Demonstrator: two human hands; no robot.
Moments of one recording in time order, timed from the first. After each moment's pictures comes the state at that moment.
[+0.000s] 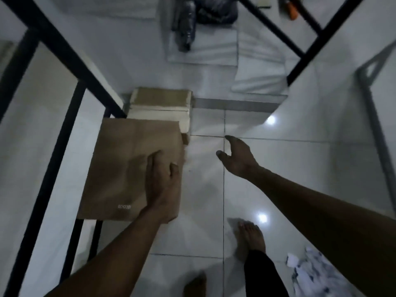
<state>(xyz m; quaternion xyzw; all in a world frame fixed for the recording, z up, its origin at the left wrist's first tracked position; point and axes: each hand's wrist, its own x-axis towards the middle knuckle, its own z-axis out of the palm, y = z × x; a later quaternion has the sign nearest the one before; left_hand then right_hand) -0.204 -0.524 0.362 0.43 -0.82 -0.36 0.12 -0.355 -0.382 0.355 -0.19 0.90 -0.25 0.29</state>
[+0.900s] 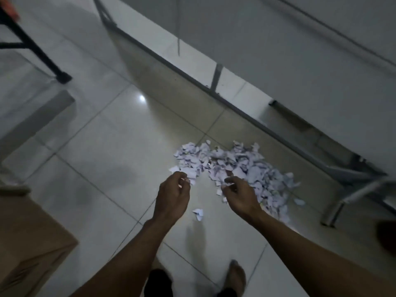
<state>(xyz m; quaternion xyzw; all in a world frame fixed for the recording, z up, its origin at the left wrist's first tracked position) -0.018 -0.060 0.401 -0.11 -0.87 -0.42 -0.21 0.080 0.108 0.394 0.40 0.79 -0.45 0.11</state>
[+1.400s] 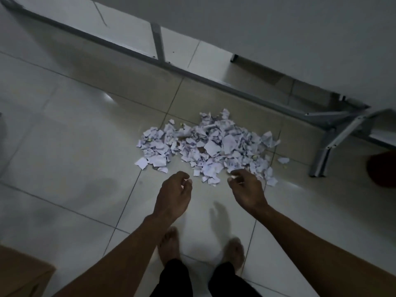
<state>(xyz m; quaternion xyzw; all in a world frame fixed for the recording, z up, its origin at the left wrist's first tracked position) 0.057 0.043 0.305 -0.26 -0.85 -0.33 -0.31 0.203 0.196 0.309 0.52 0.72 -0.45 0.04</state>
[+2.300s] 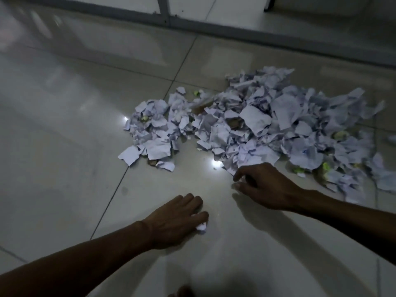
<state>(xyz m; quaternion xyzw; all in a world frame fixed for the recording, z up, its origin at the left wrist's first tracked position) 0.015 -0.029 -0.072 -0.77 -0.61 -0.03 -0.16 0.177 0.193 -0.042 0.21 0.91 -0.35 0.07</state>
